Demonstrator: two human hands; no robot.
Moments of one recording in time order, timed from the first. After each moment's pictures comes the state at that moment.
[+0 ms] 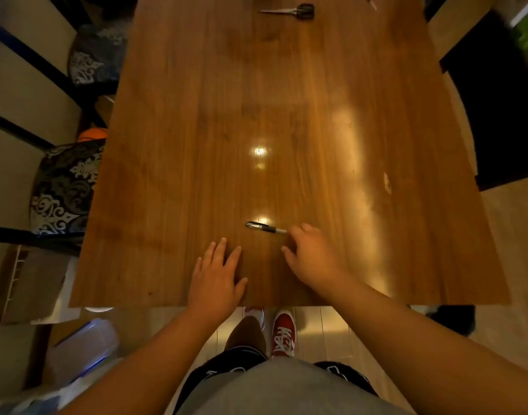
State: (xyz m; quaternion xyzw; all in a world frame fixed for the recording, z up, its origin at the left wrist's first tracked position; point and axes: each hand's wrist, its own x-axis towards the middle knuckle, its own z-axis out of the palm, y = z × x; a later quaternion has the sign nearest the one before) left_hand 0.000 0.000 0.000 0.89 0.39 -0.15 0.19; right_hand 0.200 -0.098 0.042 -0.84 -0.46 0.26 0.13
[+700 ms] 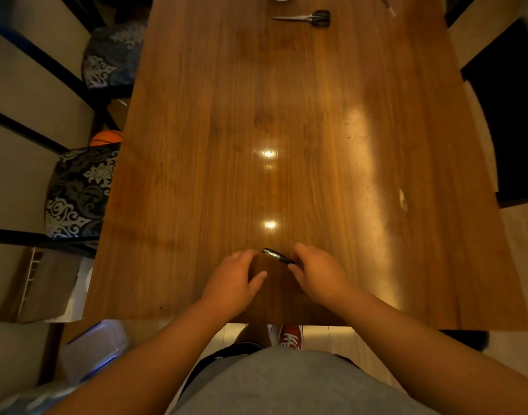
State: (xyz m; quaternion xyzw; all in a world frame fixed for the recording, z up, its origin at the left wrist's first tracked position) left_hand 0.037 0.027 0.034 0.84 0.39 -0.10 0.36; right_hand 0.206 -0.085 0.043 -0.80 -0.47 0.34 0.14
